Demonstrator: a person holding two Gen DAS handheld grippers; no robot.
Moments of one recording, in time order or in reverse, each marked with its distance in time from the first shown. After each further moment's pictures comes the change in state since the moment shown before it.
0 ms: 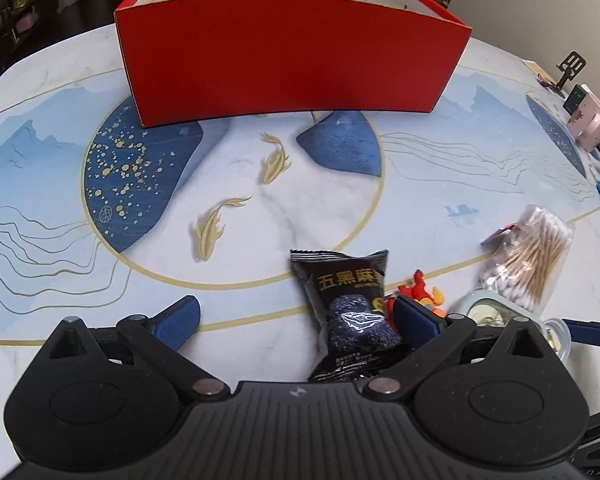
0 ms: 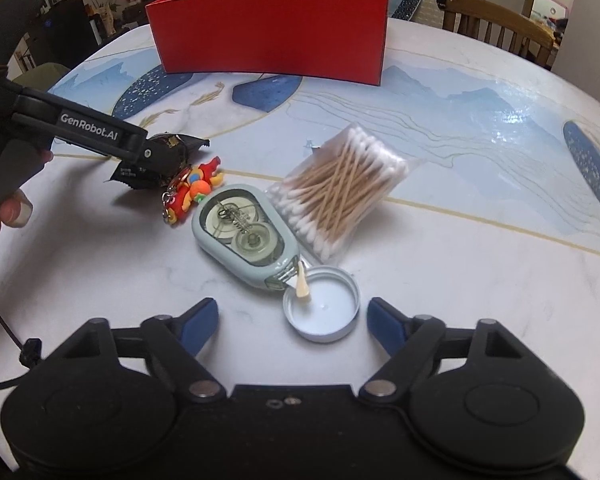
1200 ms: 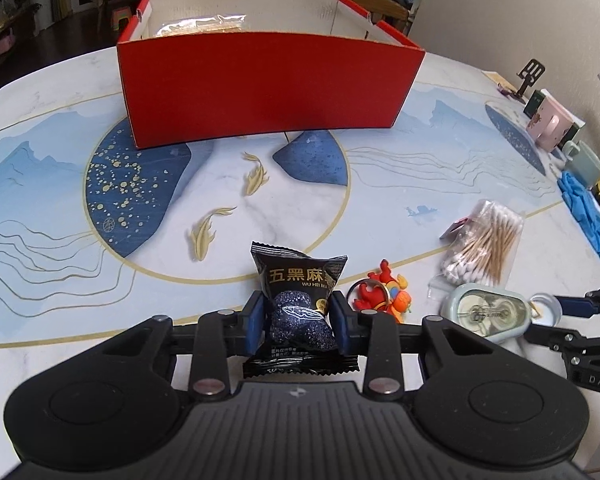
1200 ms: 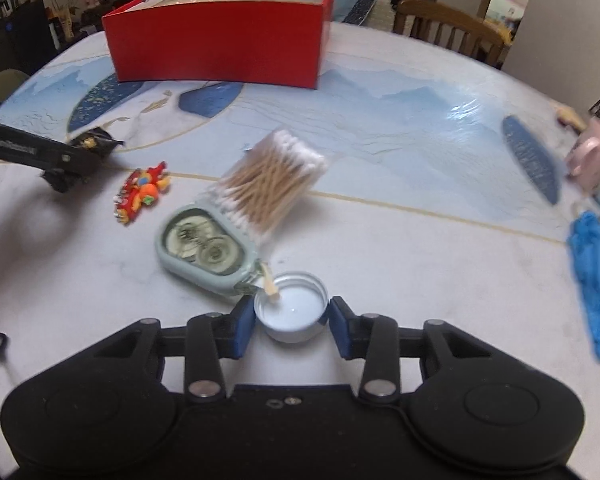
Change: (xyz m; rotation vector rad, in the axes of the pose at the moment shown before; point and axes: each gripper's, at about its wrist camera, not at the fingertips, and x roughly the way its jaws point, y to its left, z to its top) left arm -0.037 0.005 -0.014 0.043 -0.074 -0.096; right arm -0.026 -0.013 -0.007 0.030 -0.009 -0.159
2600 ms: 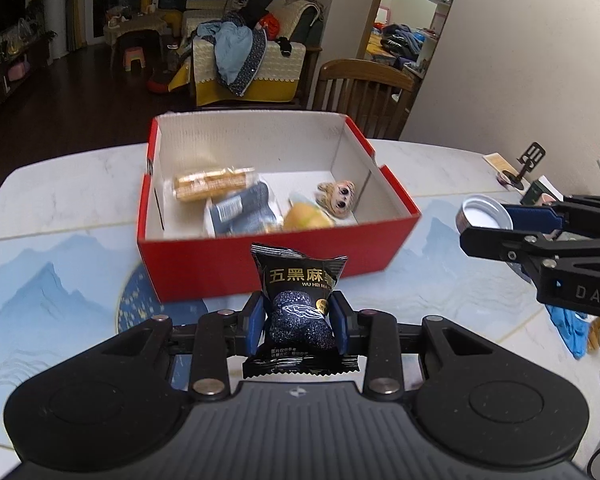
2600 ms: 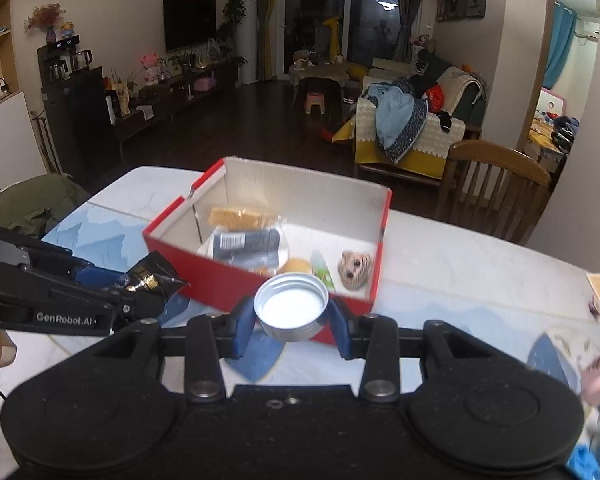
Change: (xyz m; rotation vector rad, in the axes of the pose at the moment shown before) left arm -0.052 0.001 0.126 -0.023 -0.137 0.018; right arm -0.045 0.008 0.198 -0.088 -0.294 0.157
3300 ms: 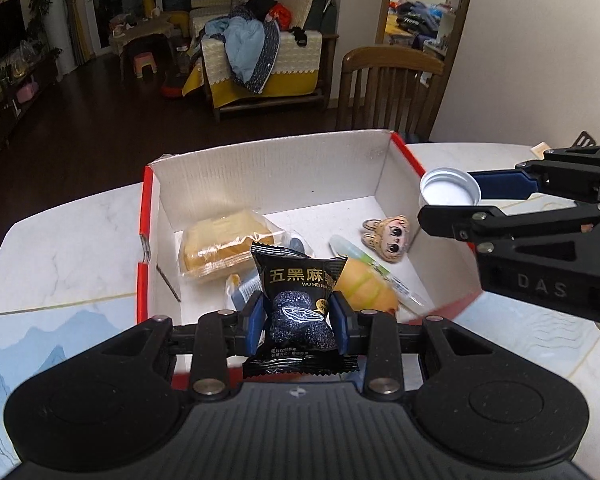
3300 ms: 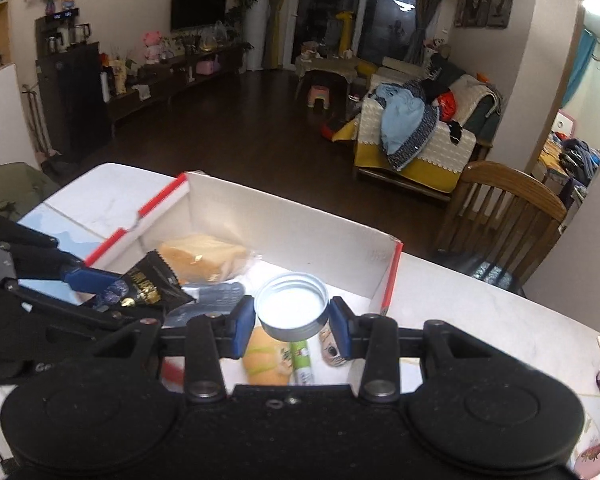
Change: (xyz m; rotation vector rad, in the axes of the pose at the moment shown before) left arm 0.082 0.008 0.075 0.075 0.055 0.112; right arm 0.107 -0.012 0.064 -0.082 0.040 -0.039
